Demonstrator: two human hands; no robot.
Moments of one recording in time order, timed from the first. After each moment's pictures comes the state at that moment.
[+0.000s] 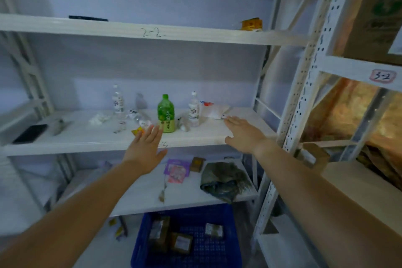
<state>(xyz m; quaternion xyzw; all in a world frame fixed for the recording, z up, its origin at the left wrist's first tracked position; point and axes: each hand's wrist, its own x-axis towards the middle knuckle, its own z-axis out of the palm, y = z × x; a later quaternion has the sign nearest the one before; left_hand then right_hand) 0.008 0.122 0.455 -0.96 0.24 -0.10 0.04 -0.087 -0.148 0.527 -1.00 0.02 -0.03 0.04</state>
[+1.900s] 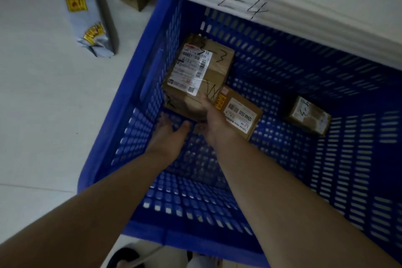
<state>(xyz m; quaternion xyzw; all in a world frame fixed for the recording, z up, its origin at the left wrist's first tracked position) 0.217 0.152 -0.469 -0.76 -0.24 0.38 -0.47 0.258 0.041 -0.474 -0.51 0.47 0.28 0.66</state>
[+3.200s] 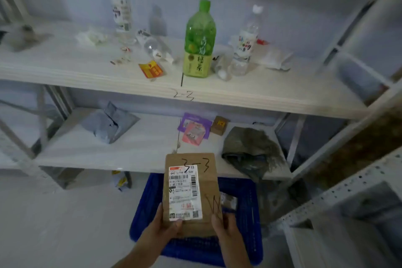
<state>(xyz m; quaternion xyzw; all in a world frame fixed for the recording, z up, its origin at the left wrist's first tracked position) 0.042 0.144 0.091 -0.69 -0.08 0.33 -0.64 -0.008 -0.045 0.116 -0.73 0.31 0.13 0.59</state>
